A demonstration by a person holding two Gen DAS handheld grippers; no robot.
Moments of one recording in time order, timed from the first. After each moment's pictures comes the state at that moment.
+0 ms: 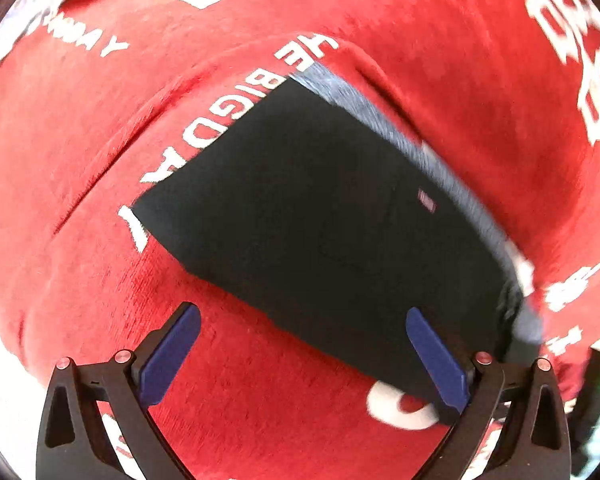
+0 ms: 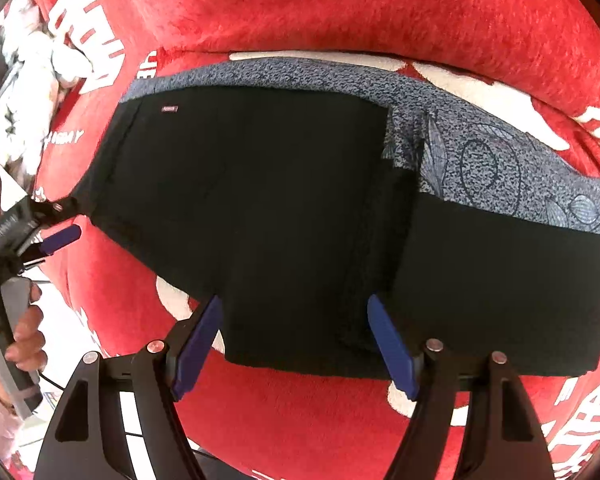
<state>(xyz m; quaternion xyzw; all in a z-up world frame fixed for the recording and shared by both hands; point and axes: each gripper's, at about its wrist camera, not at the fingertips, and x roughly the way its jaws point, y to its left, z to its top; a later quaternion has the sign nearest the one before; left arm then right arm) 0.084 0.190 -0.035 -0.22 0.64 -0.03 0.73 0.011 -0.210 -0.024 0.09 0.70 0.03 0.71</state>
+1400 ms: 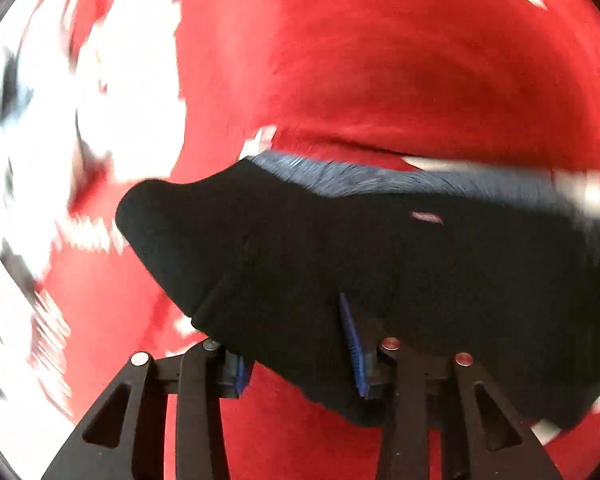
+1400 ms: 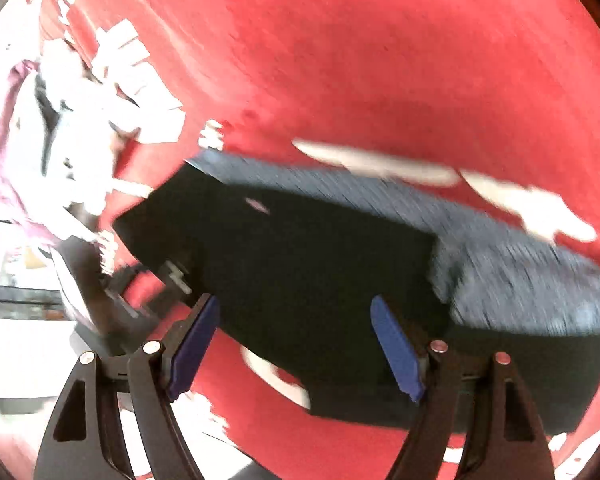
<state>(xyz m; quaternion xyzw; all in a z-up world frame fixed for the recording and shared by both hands) 0.068 0.056 -0.016 0.19 0.50 -0.02 0.85 0.097 -0.212 0.037 0.17 0.66 0.12 0.72</state>
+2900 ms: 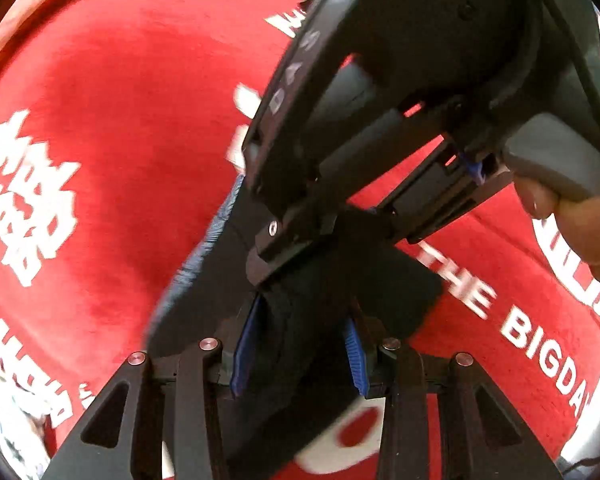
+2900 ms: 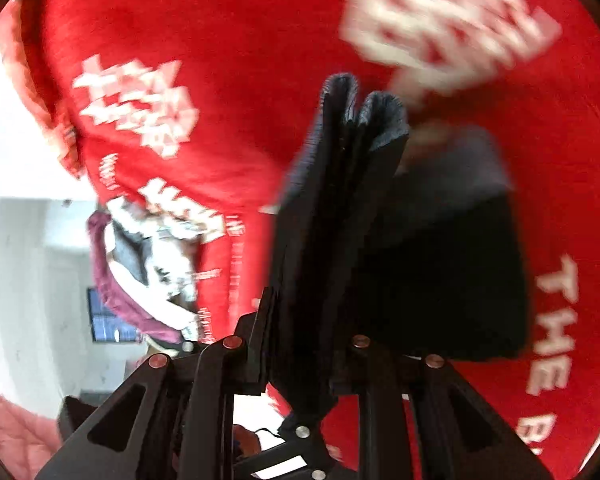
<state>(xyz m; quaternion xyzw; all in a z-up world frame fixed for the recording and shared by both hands) -0.100 -0.272 0.040 0.34 0.35 -0.34 0.80 -0.039 -0.461 0.000 0.46 0.54 0.10 0.70</state>
